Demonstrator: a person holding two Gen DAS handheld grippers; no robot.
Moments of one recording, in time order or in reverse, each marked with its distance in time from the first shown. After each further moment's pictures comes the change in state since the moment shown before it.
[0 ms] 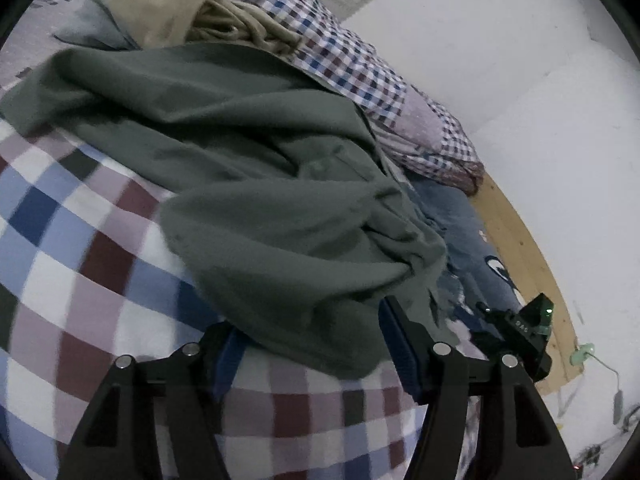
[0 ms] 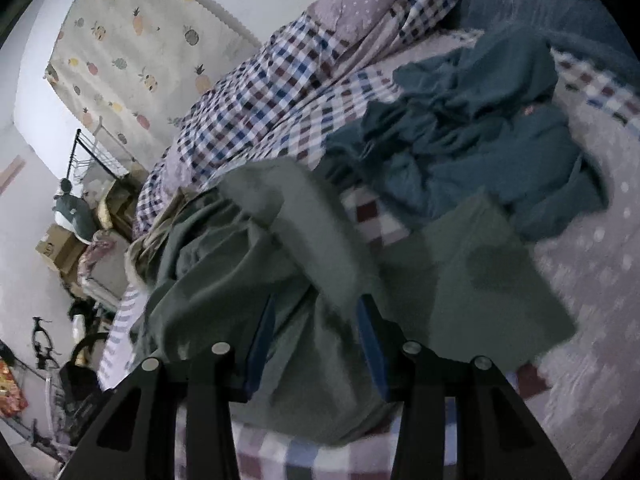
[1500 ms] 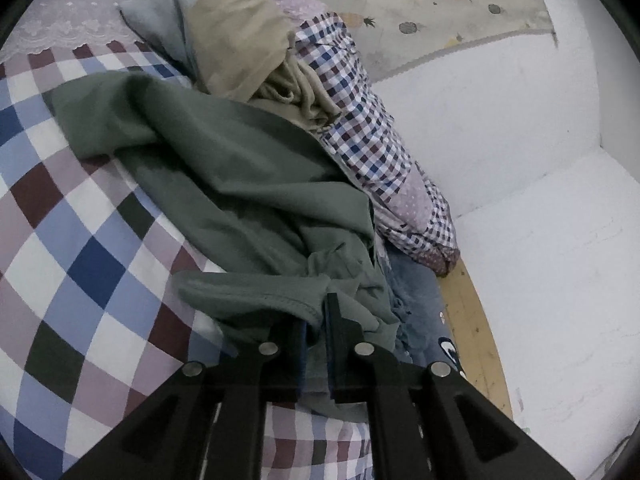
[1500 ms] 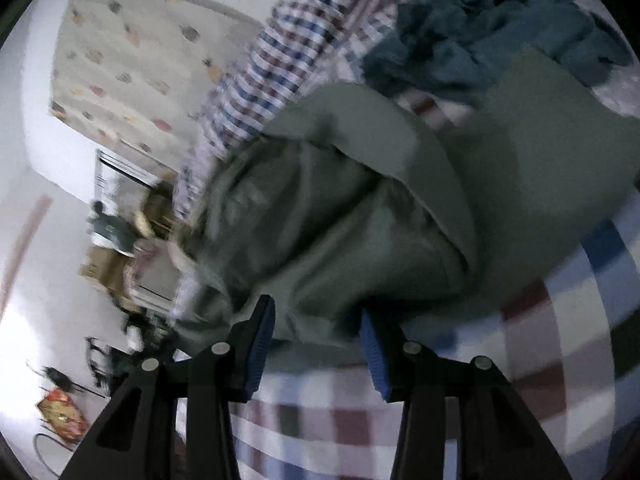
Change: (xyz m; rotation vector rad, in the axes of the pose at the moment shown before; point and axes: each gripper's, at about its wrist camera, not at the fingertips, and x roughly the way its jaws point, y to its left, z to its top) left arm -0.035 0.051 0.047 -0.264 -0.177 -0.119; right arm 0.028 0.030 -0.051 0.153 0.011 0.212
